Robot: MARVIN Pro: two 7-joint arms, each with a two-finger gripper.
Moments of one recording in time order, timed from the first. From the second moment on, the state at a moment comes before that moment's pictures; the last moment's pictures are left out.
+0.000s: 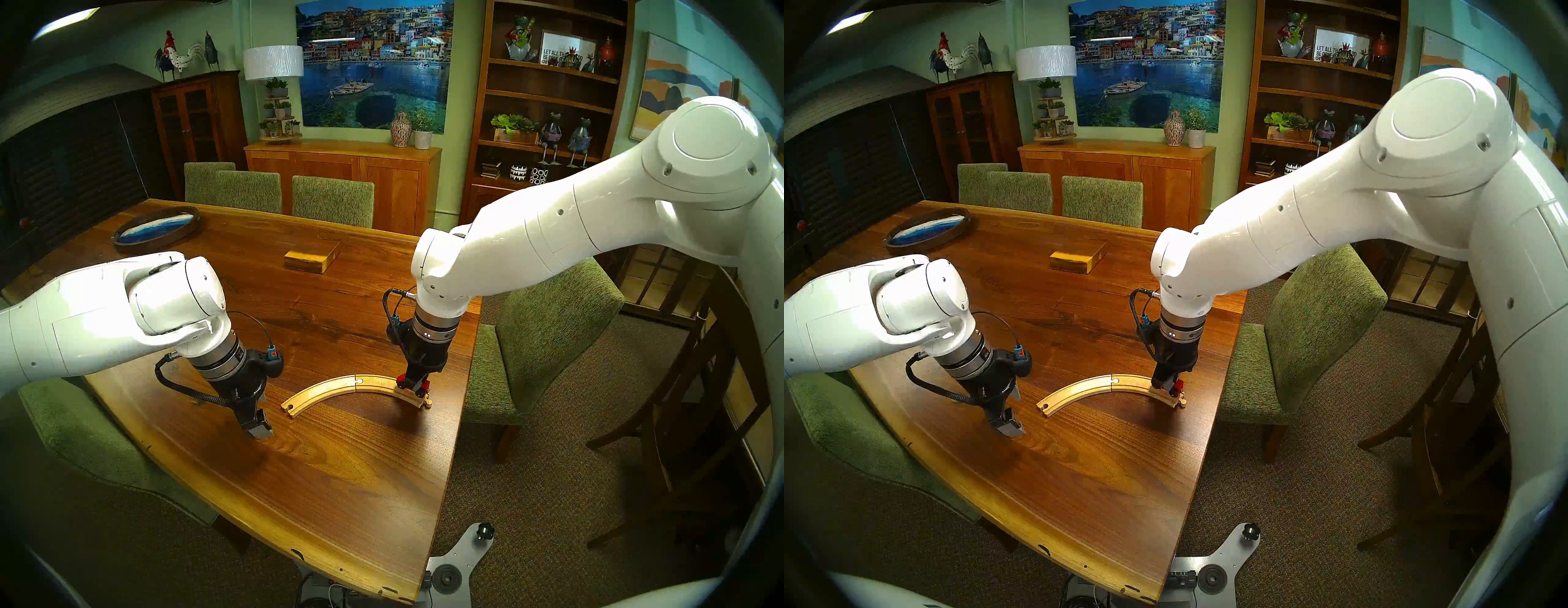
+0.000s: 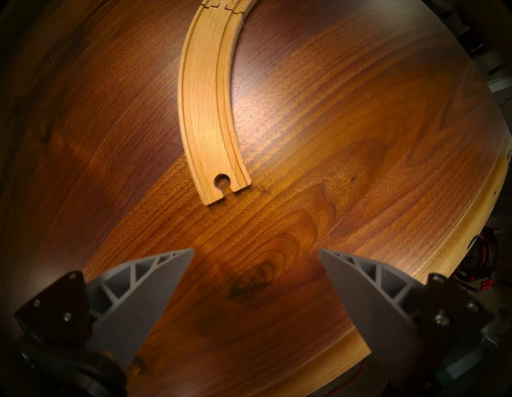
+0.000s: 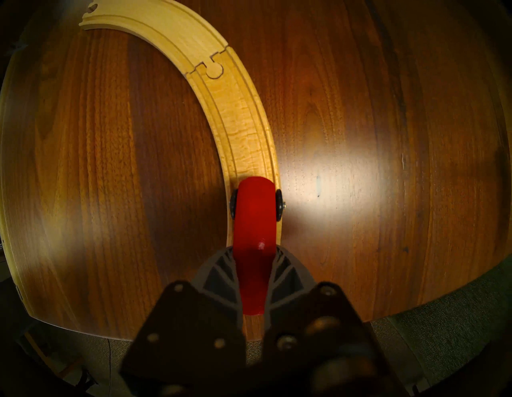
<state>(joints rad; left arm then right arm) 0.20 -0.36 0.08 -1.85 -0.55 0.96 -0.86 0.37 -1.42 -0.95 -1.38 1.84 0.73 0.33</state>
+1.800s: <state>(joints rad) 0.20 -0.36 0.08 -1.85 -0.55 0.96 -0.86 0.34 -1.44 -0.95 -1.34 1.83 0.73 0.33</state>
